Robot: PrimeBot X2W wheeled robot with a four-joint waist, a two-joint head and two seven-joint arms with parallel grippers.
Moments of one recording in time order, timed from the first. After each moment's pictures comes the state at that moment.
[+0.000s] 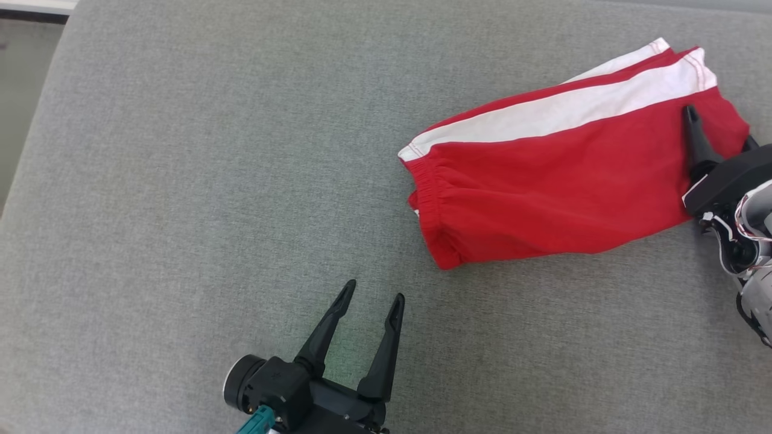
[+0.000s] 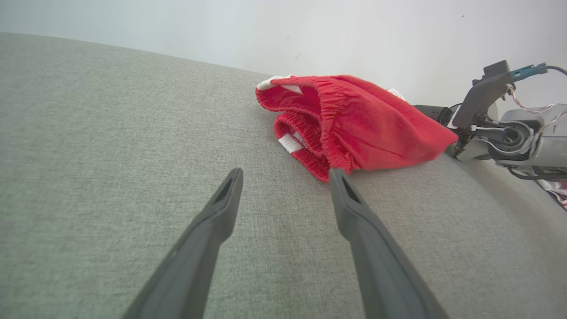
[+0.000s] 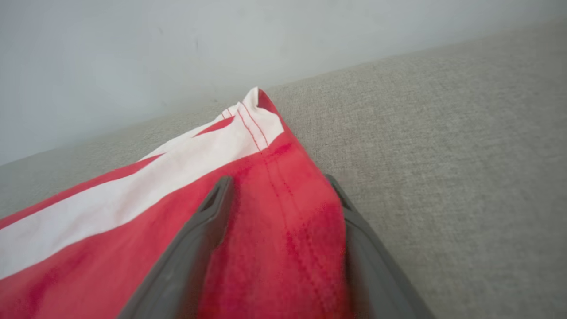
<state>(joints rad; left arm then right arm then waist) -0.29 0.11 -0.61 -0.04 -0.38 0.19 -0.26 -1.01 -0.58 0.95 0.95 1.21 0.13 -0.24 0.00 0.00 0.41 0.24</state>
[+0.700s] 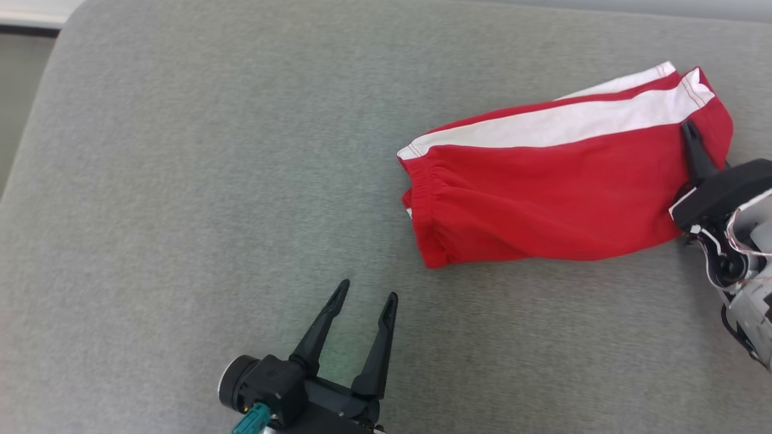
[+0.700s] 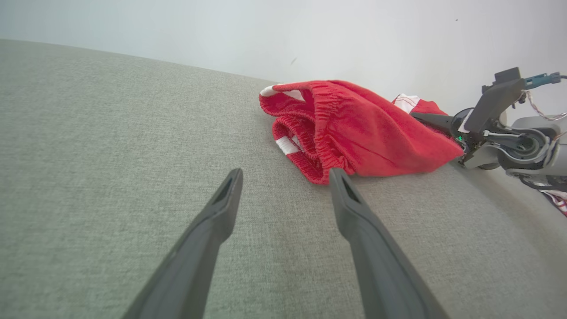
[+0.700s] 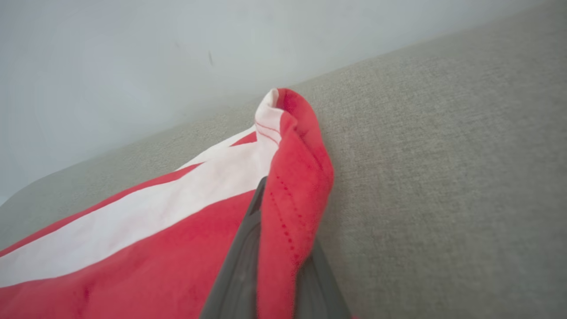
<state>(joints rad) -0.29 0.09 -0.57 -0.01 -0.36 0.17 -0.26 -0.96 -0.59 0.97 0.89 1.30 0.13 -0.26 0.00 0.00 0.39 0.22</state>
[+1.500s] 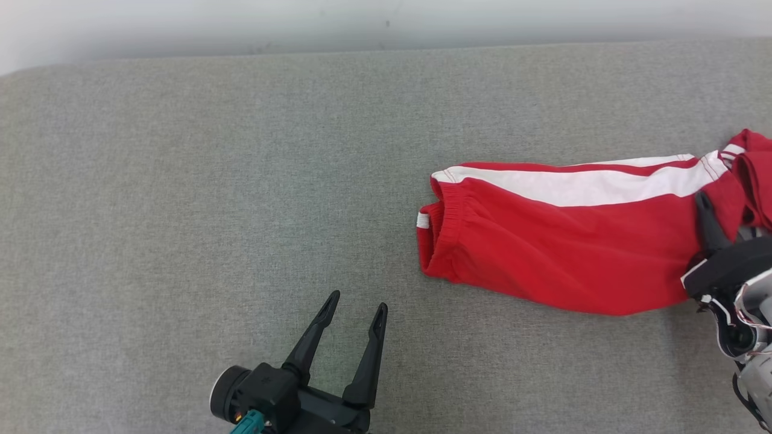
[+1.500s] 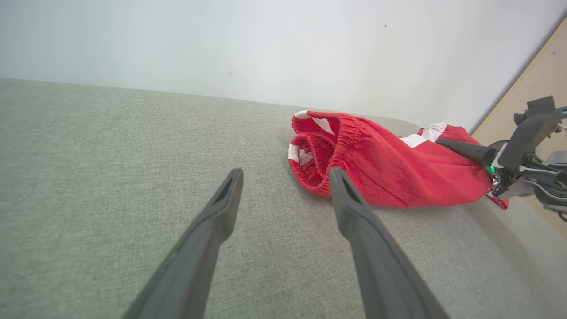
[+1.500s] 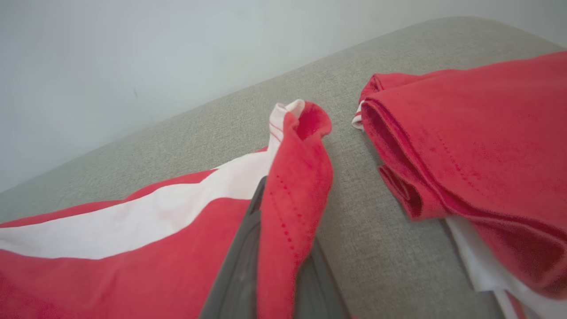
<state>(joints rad) -0.26 0.11 -0.56 0.00 -0.35 0.17 -0.26 -0.68 -0.61 0.70 0.76 1.11 0.13 -0.26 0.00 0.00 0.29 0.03</state>
